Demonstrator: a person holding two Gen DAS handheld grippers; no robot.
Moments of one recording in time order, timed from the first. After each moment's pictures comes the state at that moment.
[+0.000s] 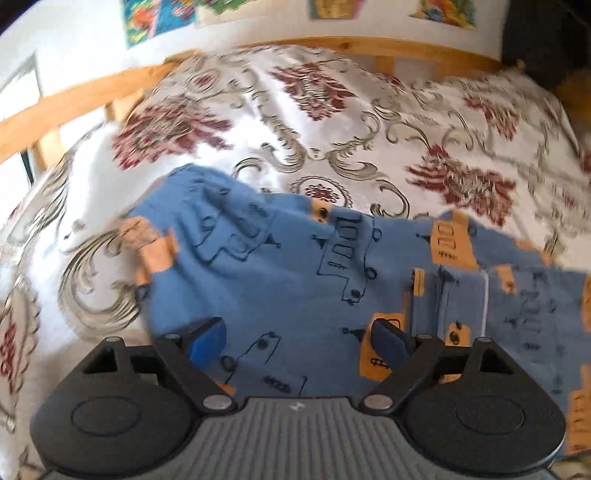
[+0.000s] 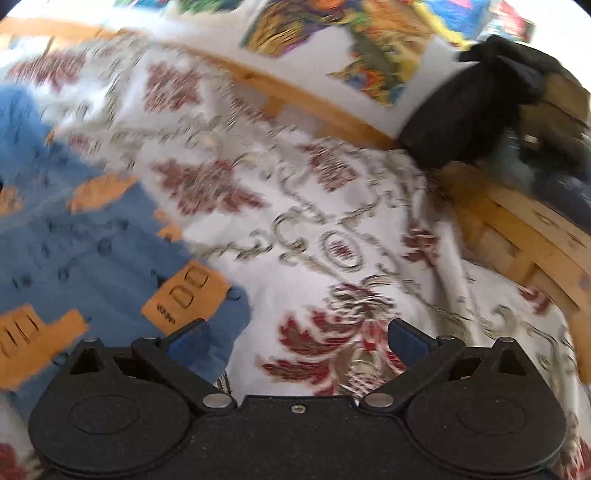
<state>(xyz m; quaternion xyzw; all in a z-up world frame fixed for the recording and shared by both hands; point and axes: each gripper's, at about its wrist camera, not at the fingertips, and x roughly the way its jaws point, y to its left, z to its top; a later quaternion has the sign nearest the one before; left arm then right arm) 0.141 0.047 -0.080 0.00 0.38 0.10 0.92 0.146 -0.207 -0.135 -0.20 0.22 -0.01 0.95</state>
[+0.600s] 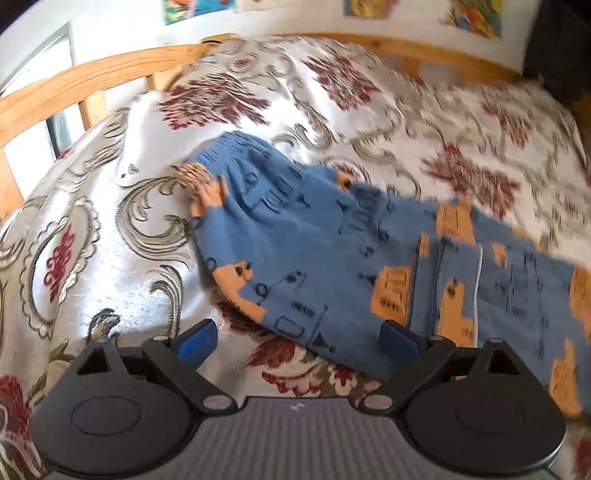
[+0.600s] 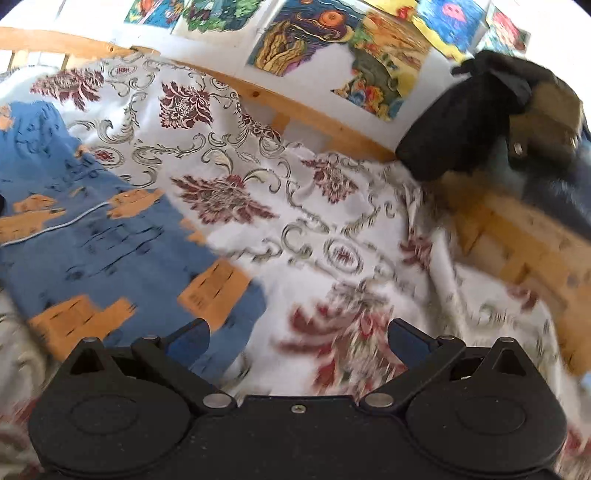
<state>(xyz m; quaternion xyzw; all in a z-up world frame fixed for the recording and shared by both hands) 0.097 0.047 -0.079 -0.04 0.38 0.14 0.91 0.116 -0.200 -0.127 -0.22 0.21 0.01 0.95</state>
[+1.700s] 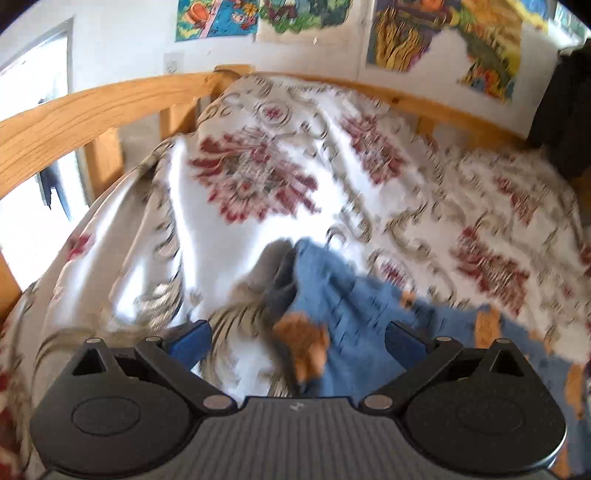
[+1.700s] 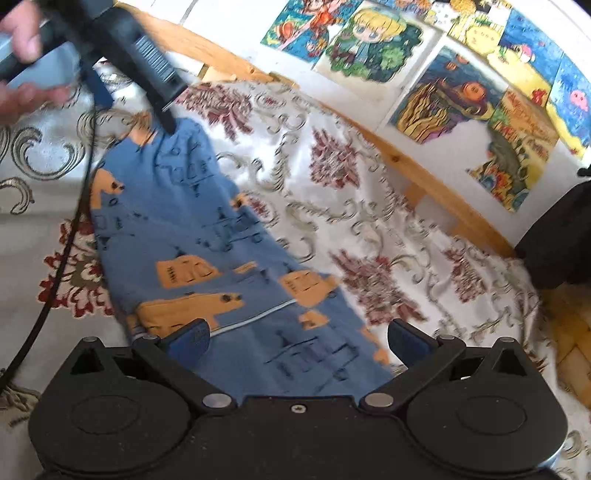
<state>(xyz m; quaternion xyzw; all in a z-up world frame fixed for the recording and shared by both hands) 0.147 0.161 -0.026 -0.07 0.33 0.08 0.94 0.115 -0.066 -0.127 -0.29 0.17 0.18 0.92</state>
